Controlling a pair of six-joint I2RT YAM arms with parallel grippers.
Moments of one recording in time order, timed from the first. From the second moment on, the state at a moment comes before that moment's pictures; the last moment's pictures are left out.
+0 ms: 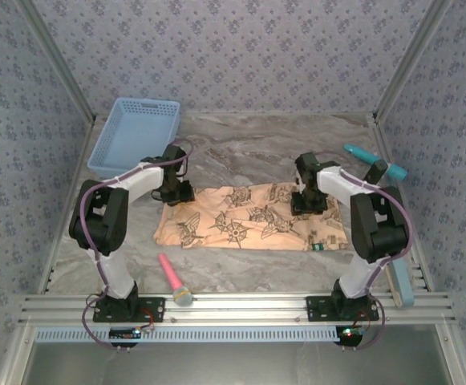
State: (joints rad) left arm -0.35 1.82 1.20 -0.70 0.14 -0.50; right arm 0.24 1.71 1.09 -0.84 -0.01 0.21
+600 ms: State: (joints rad) left arm -0.41 1.82 1.24 -0.75 0.18 -0.51; right arm 0.25 1.83 1.21 -0.73 -0.13 -0.78
